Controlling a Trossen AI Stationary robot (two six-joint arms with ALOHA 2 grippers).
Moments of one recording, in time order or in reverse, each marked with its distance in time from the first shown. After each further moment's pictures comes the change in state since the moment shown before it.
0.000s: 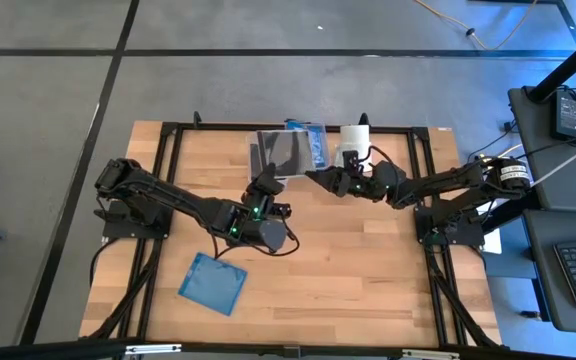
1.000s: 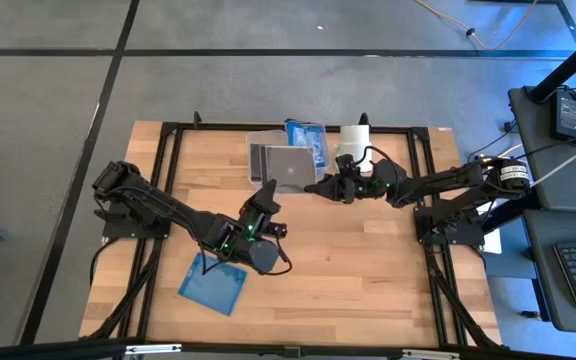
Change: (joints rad) left arm -0.118 0.000 0.000 -0.004 0.005 -0.008; right arm -0.029 0.000 0.000 0.014 -0.284 0.073
